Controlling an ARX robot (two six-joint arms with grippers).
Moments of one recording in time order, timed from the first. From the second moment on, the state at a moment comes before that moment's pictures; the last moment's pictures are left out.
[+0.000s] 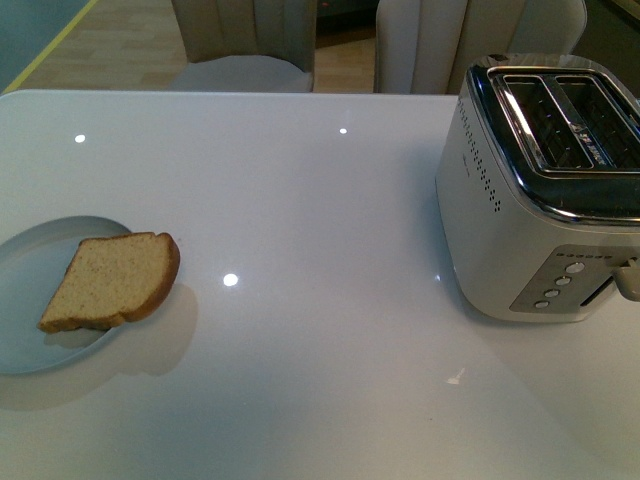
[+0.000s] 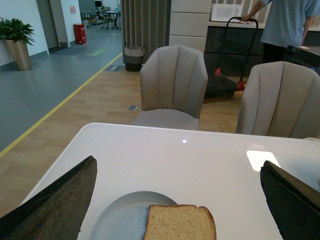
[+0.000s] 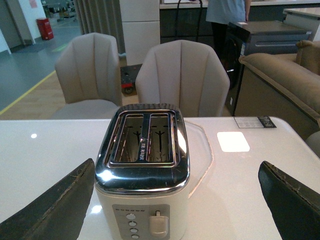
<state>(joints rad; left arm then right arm) 0.00 0.01 0.01 0.00 0.00 -0.01 0.00 0.00 0.02 0.00 0.00 0.01</state>
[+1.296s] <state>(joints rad) 0.43 2.20 0.64 0.70 0.33 -0.11 0.00 0.00 0.02 0.00 0.00 0.00</state>
